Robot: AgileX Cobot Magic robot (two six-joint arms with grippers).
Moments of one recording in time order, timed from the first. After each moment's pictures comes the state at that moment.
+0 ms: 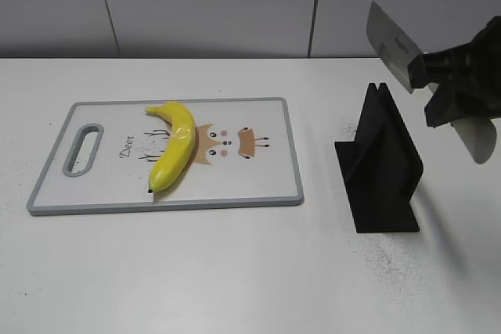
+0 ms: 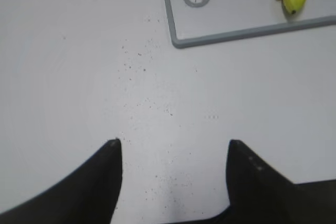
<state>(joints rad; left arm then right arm) -0.06 0.42 -0.54 -0.12 1.08 0.20 0.42 1.33 -0.99 -0.06 0.82 0.42</state>
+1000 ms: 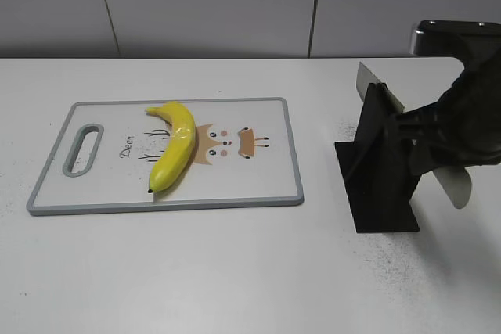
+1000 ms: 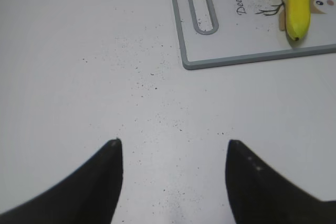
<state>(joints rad) -0.06 0.14 -0.47 -0.09 1.09 0.17 0.42 1.46 -0.90 -0.06 0.74 0.42</state>
